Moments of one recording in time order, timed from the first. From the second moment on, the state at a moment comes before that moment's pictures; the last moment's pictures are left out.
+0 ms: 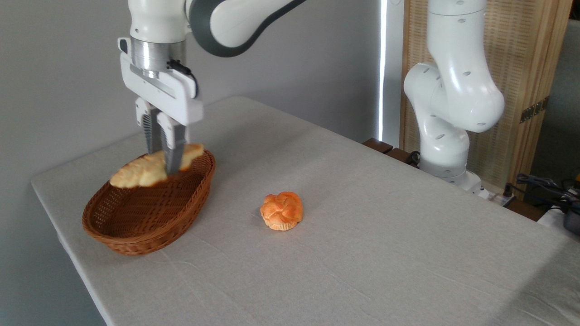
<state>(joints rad) -0.25 0.04 -0.08 -1.81 -0.06 2.09 0.34</state>
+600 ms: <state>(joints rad) -0.24 0.10 0.19 -1.91 -0.06 2.00 0.48</state>
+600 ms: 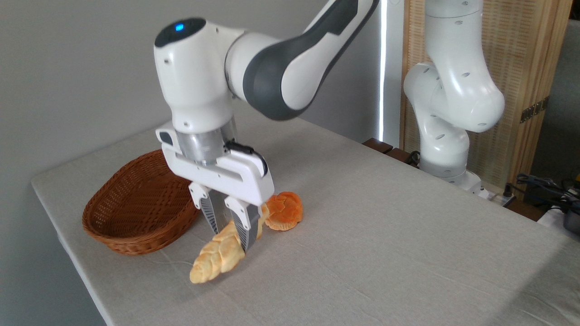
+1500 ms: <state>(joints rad) -0.27 0.00 0.16 -1.71 -0.06 1.92 0.54</state>
